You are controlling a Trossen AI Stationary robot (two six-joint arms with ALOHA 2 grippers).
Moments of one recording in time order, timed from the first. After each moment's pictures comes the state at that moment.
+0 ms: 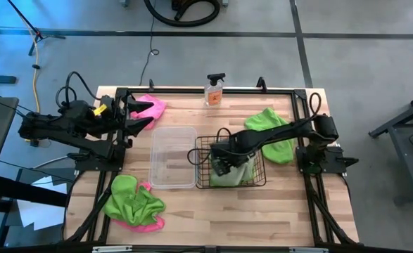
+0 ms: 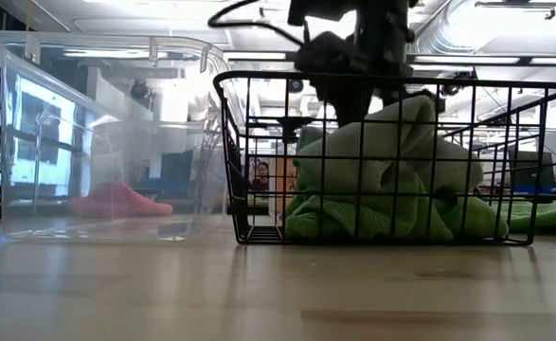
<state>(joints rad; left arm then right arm) -0.15 0.66 0.83 0.14 -0.32 -0.06 0.10 1.85 1.44 -0.99 -0.11 1.08</state>
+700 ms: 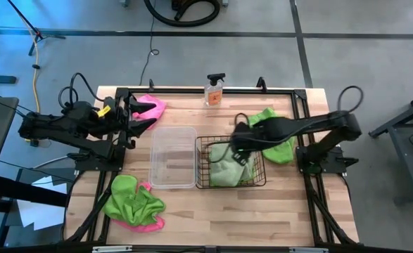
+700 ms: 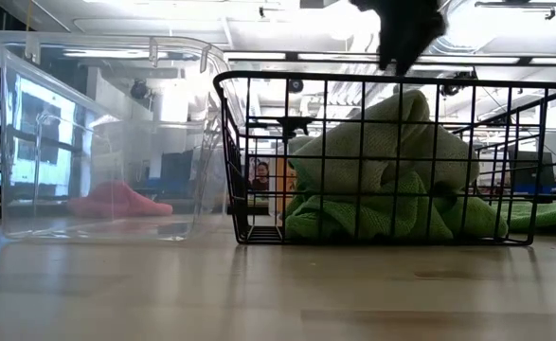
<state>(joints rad) -0.15 0.68 0.83 0.12 -0.33 -0.04 0.15 1.58 1.54 -1.32 0.31 0.77</state>
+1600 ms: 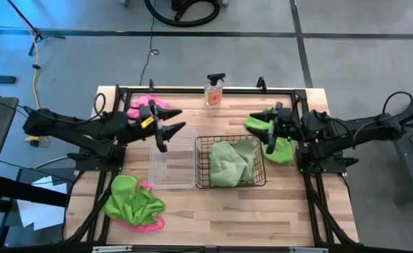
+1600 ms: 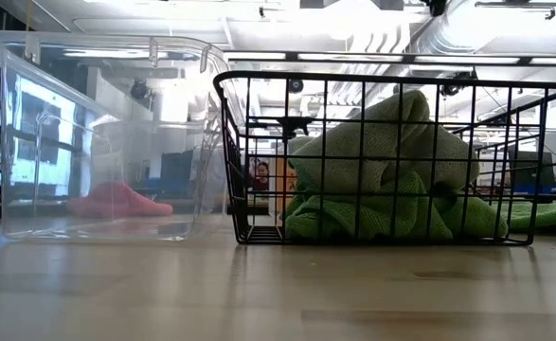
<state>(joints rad) -0.15 0.98 0.82 0.28 -0.48 -0.12 0.14 0.85 0.82 -0.01 0.39 0.21</state>
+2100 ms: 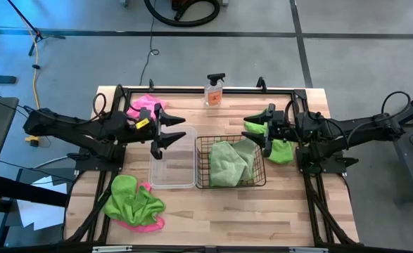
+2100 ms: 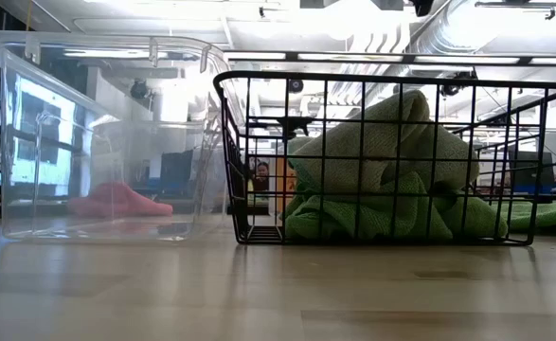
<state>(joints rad) -0.15 0.98 0.82 0.33 -0.27 -0.15 0.12 0.90 0.82 0.03 0.30 0.15</state>
